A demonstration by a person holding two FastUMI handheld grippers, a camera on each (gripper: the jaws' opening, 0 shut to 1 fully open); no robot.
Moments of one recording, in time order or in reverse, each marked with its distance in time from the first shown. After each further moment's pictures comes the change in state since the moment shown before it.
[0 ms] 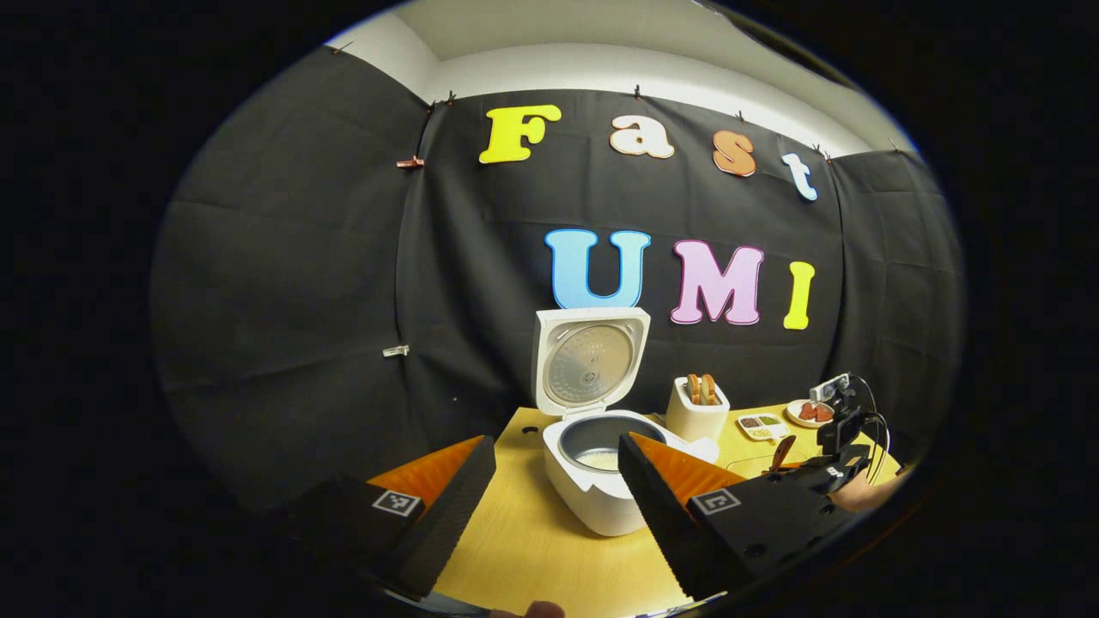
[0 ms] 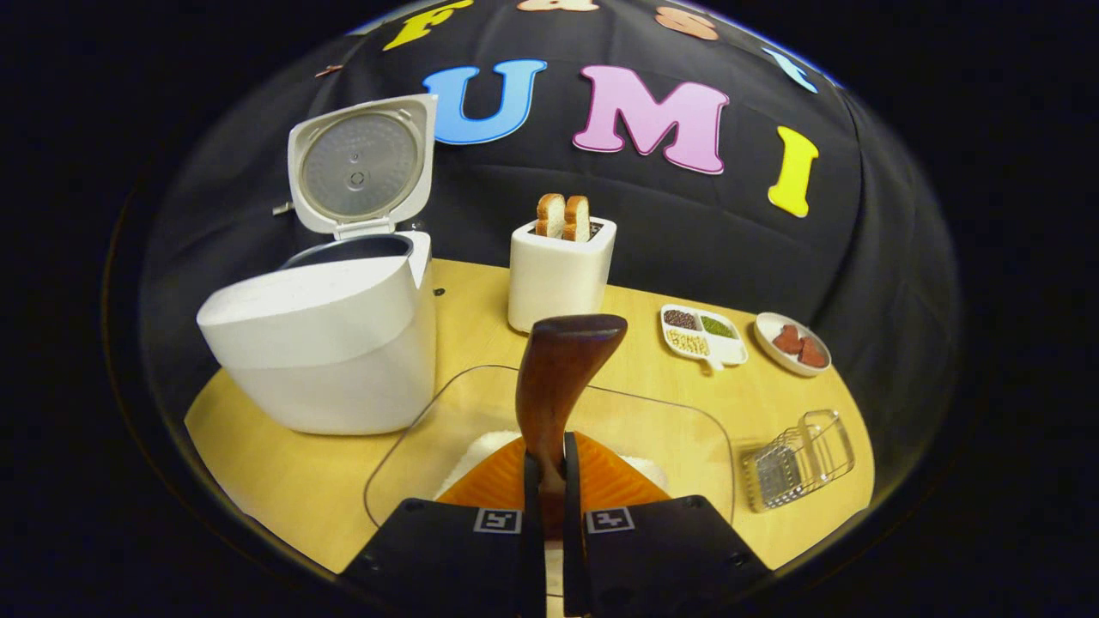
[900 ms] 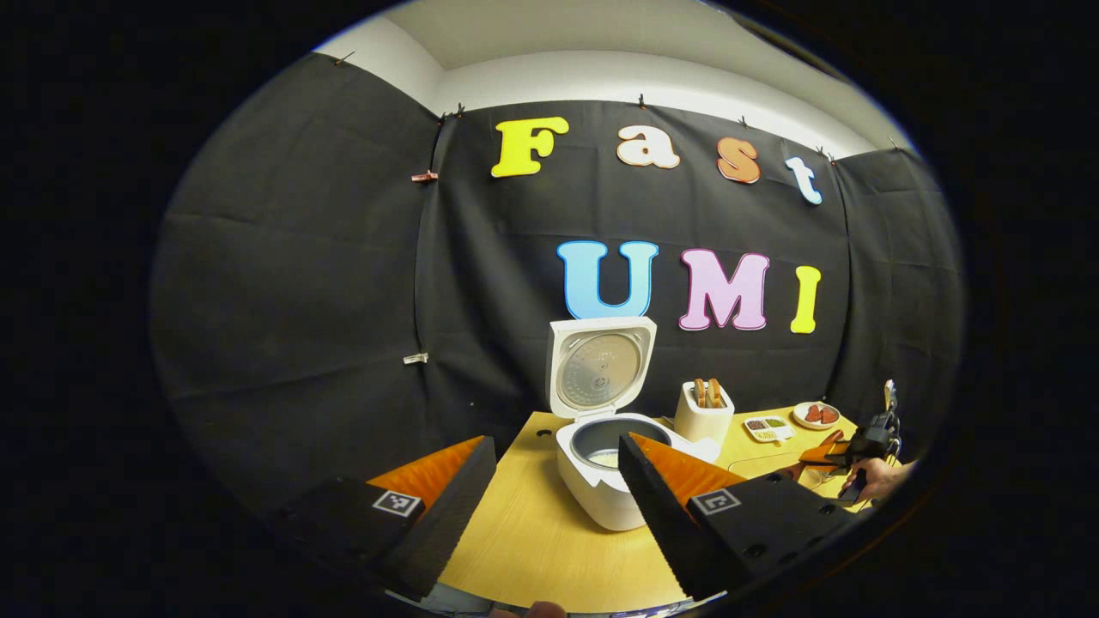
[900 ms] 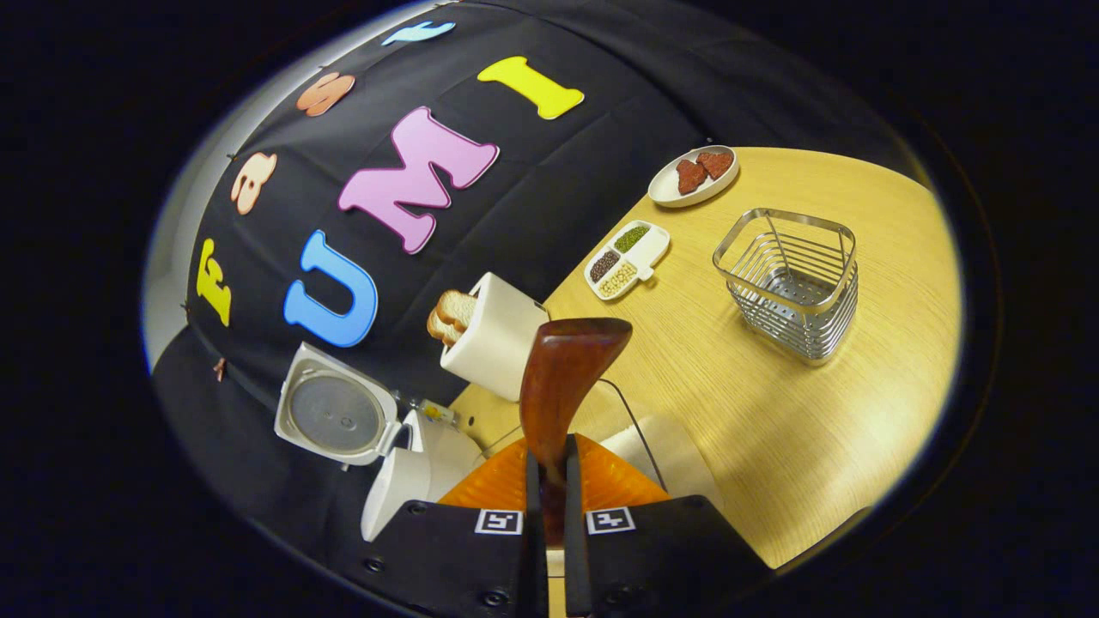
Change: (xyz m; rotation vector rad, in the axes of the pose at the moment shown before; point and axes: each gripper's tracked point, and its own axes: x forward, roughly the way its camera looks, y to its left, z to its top) left arm -0.038 0.003 0.011 0.014 -0.023 0.046; right arm -0.037 -0.089 0.030 0.924 -0.129 0.106
